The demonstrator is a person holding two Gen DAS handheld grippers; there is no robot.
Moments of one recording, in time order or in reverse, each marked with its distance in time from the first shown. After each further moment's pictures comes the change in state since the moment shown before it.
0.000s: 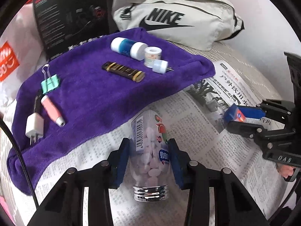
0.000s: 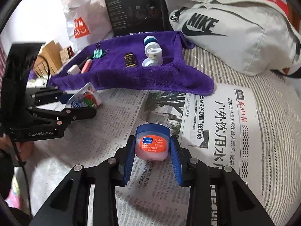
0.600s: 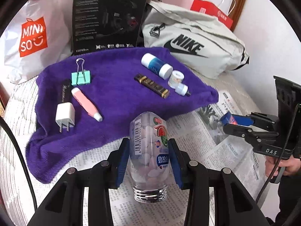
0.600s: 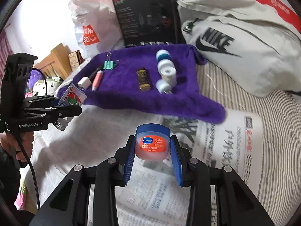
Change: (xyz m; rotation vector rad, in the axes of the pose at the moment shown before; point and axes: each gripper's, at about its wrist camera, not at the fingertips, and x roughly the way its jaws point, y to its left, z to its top) left arm -0.046 0.058 0.000 -0.171 -0.088 -0.074; right arm -0.004 0.018 0.040 -0.051 -0.015 0.059
